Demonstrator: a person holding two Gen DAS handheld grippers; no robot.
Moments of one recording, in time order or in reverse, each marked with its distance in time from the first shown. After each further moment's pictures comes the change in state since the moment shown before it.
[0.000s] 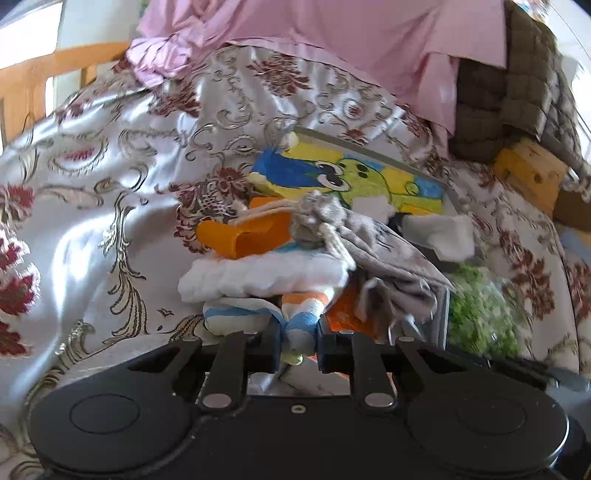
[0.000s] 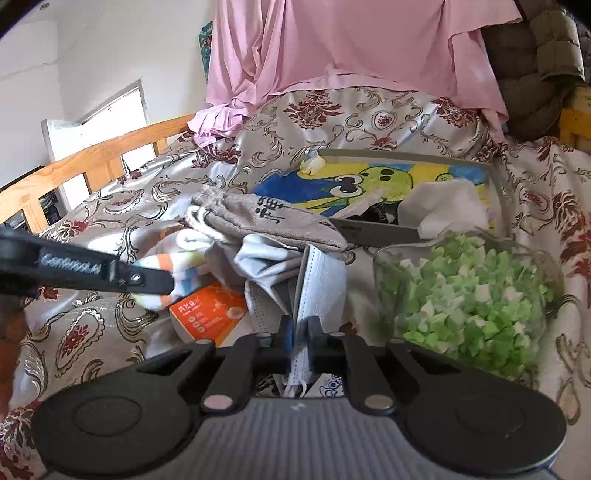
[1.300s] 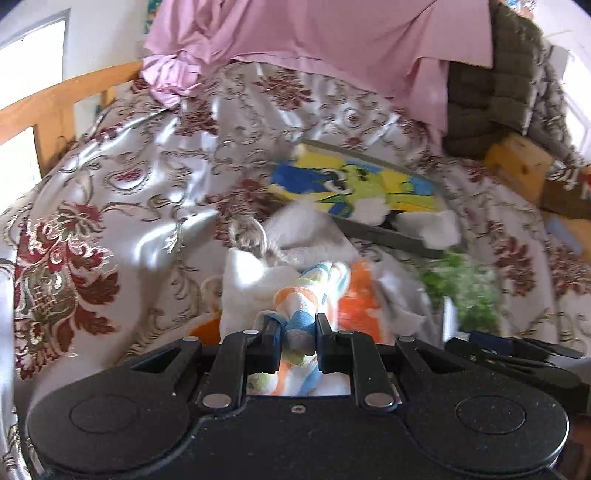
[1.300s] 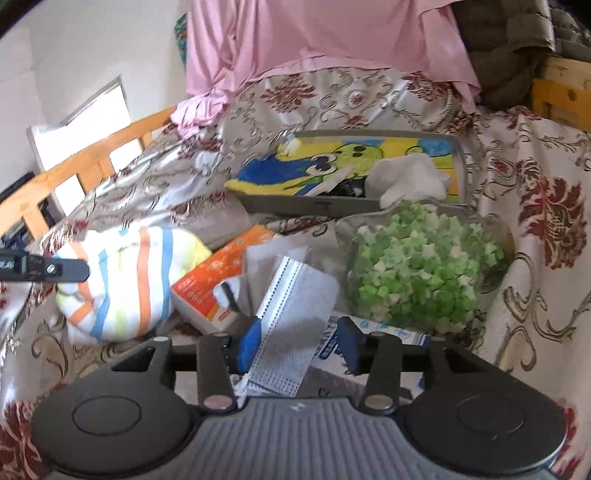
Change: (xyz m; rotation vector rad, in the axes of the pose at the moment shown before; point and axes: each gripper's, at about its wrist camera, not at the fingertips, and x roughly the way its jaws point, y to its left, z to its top) left arm -0.078 0.011 -0.006 0.025 0.011 0.052; right arm -0.040 -0.014 -0.005 0.063 0.091 -0.018
